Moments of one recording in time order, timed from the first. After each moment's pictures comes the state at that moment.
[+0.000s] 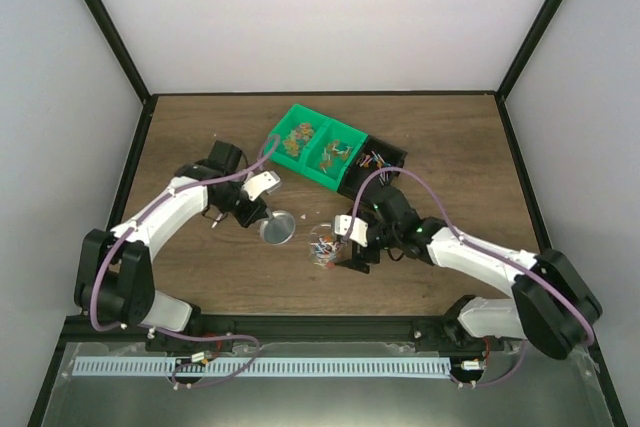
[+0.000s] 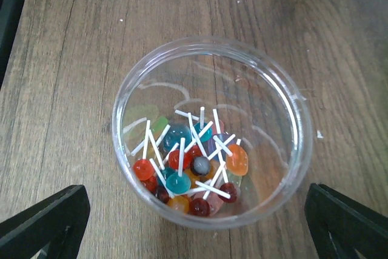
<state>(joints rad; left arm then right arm) -0.32 1.44 1.00 -0.81 0.52 0.50 0.69 1.24 0.59 -0.17 -0.50 -0.69</state>
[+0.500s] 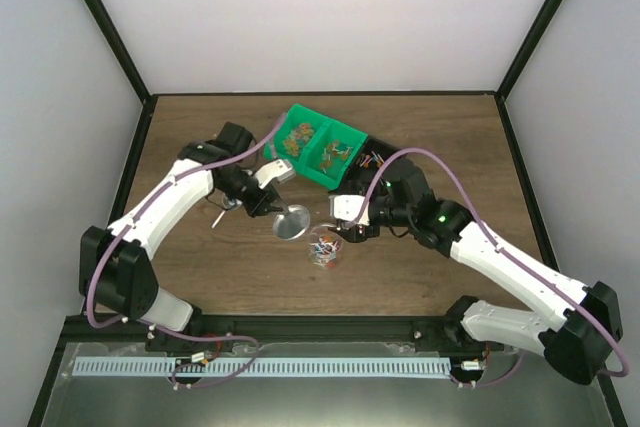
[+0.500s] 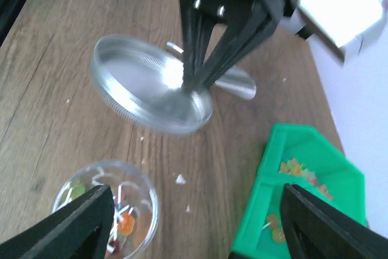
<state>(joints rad) -0.38 1.47 1.23 -1.04 0.68 0.51 0.72 1.07 0.85 -0.36 -0.45 -0.86</state>
